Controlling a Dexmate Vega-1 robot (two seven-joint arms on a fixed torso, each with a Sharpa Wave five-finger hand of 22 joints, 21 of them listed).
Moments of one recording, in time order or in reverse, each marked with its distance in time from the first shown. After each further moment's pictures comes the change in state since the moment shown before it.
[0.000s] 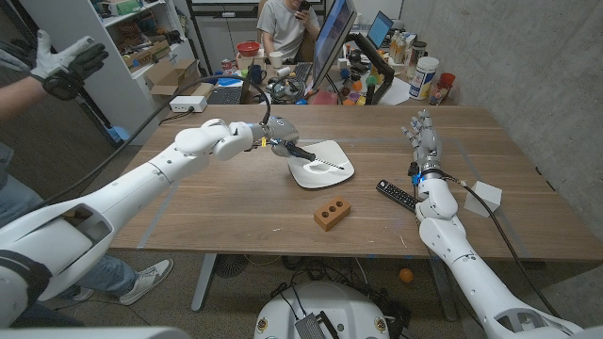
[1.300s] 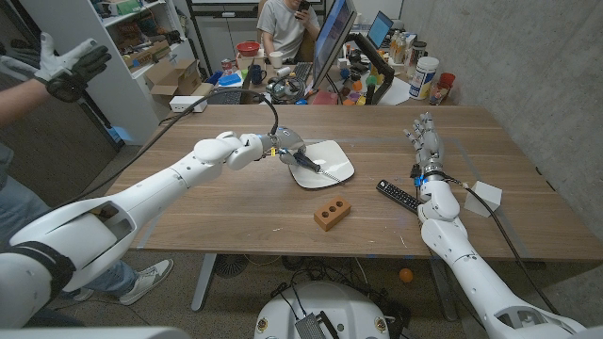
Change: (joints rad) left arm -0.041 -0.076 0.100 0.146 0.012 0.046 0.066; left_hand -0.051 0.029 -0.083 0.026 0.002 -0.105 -0.142 -0.087 -0.017 -0.183 -0.149 -0.217 0.000 -0.606 0.102 -0.147 -0.012 -0.408 0.160 -0.178 -0.002; right arm 0.012 -0.003 0.009 0.046 0.005 0.016 0.021; right_hand -0.012 0.001 -0.003 -0.003 0.000 0.004 -0.004 0.000 0.000 0.008 0.000 -0.008 0.000 0.000 0.000 0.000 -0.005 0.005 -0.005 -0.016 0.000
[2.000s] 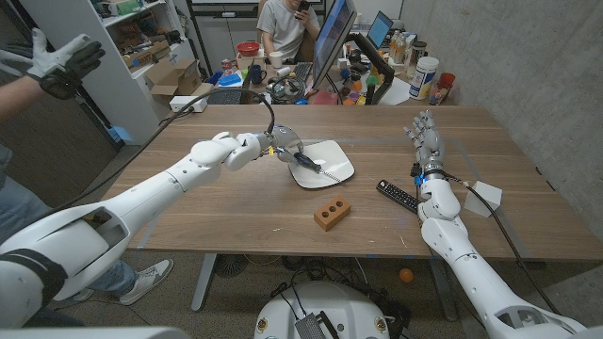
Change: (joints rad) left arm 0.053 0.038 -0.041 -0.092 -0.005 0.082 -0.014; left_hand -0.089 -0.037 -0.026 0.018 0.012 -0.102 -0.029 -0.082 0.001 -0.159 0.055 -0.001 -0.020 -0.079 0.047 0.000 0.000 -0.033 0.041 -0.051 0.000; right arm -0.006 -0.005 -0.002 -0.028 0.000 -0.003 0.003; right_hand -0.004 -0.004 -0.004 -0.004 0.000 0.011 0.000 0.000 0.000 0.003 -0.004 0.000 0.000 0.000 0.000 0.000 0.000 0.005 0.005 -0.009 0.000
